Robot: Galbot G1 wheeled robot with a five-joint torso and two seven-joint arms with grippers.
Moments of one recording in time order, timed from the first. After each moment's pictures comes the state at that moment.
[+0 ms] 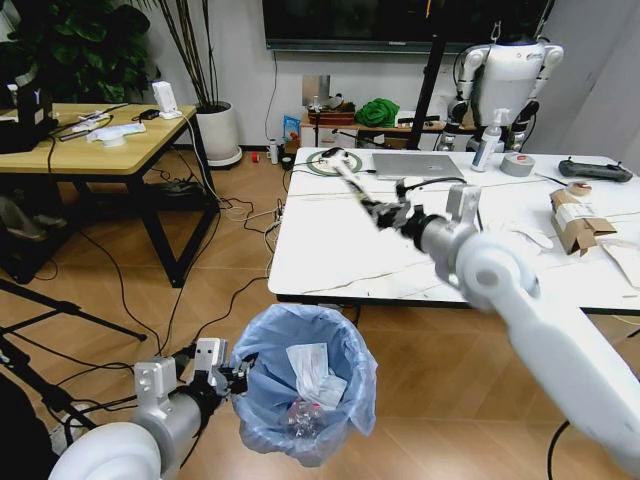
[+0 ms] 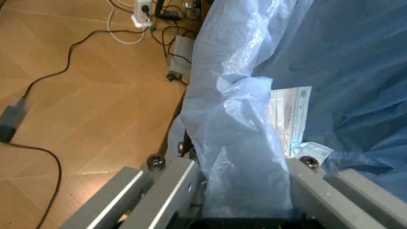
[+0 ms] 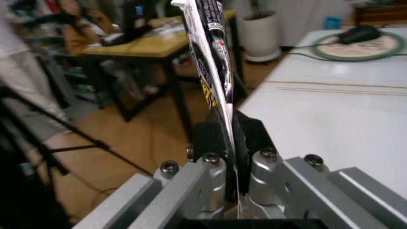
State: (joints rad) left arm 1.61 -0.97 -0.50 -2.50 -1.07 0.74 -0.51; right arm -0.66 0.90 0.05 2.21 1.25 -0.63 0.35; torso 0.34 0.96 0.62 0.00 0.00
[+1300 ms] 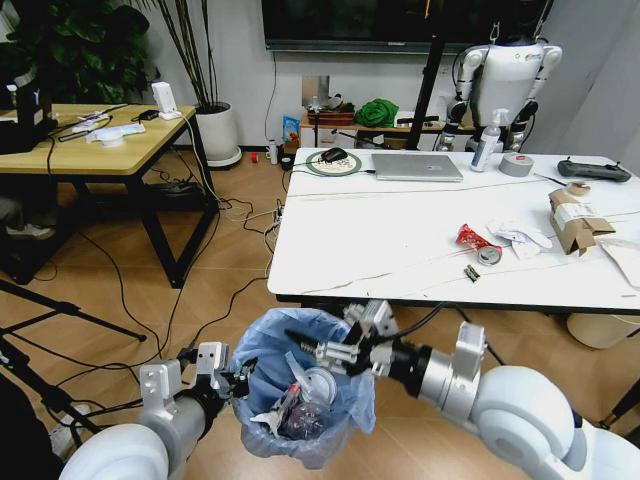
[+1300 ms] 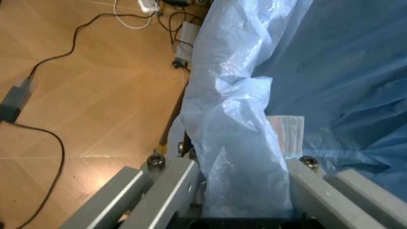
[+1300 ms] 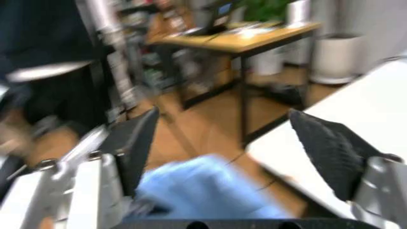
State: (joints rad) left arm 1.61 -0.98 -0.46 -2.50 -1.10 0.74 -0.60; right arm -1.14 0.81 0.17 2.41 0.85 -0.40 -0.02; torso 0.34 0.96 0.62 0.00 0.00
